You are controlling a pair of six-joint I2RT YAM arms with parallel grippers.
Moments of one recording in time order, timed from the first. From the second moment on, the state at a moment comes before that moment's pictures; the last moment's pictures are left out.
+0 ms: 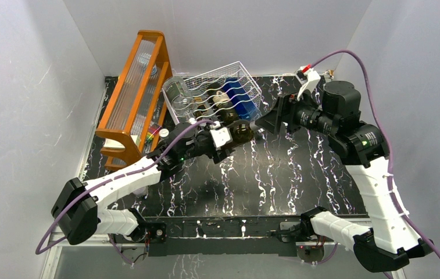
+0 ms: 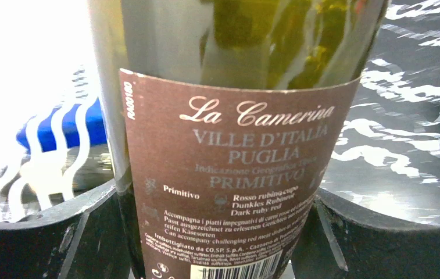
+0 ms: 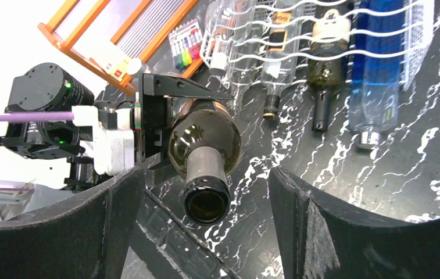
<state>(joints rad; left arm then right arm) -0.82 1.26 0.82 0.23 0.29 0.46 0.44 1.04 1.54 -0.86 -0.41 0.31</state>
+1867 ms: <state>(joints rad) -0.80 1.39 1.00 0.10 0.22 1.56 0.61 1.23 1.26 -0.97 -0.43 0.01</state>
